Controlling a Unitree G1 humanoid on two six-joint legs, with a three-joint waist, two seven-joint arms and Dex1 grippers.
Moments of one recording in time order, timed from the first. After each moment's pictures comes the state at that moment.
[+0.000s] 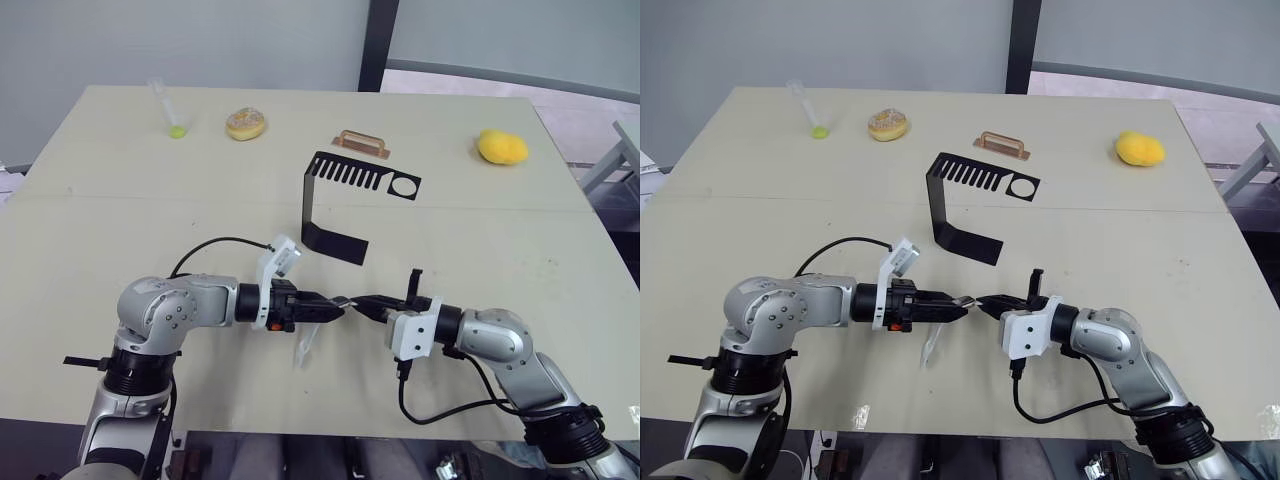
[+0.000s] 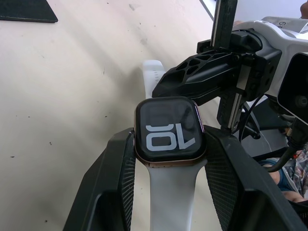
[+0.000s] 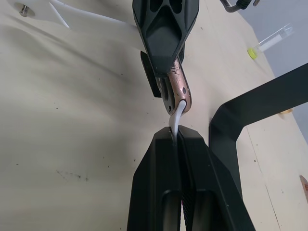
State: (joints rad) left arm -0.52 0.43 -0.04 -0.27 -0.83 1.37 -0.57; right arm -0.18 -0.57 0.21 -0.22 -0.20 -0.34 0.81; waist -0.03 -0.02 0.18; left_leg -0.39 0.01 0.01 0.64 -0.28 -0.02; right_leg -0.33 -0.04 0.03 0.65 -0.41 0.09
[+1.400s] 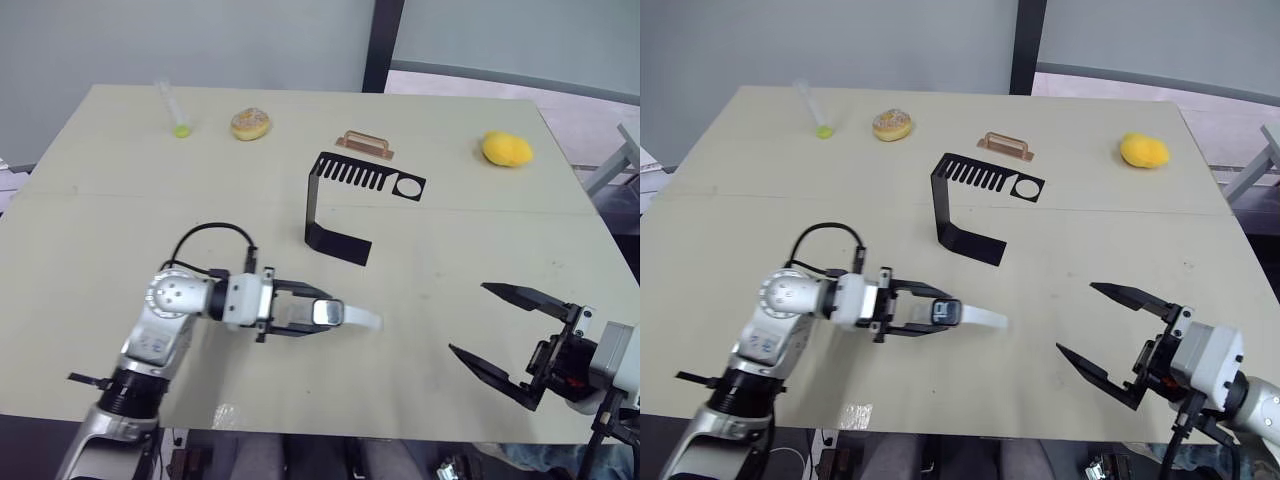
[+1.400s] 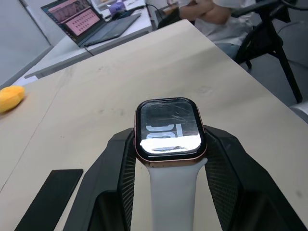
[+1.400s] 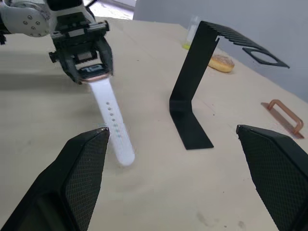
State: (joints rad) left arm -0.40 0.47 -0.20 -0.10 -0.28 -0.07 -1.17; right arm 0.52 -0.75 -0.46 -0.67 0.65 -0.08 0.92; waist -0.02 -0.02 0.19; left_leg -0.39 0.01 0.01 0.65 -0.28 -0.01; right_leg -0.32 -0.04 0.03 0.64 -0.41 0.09
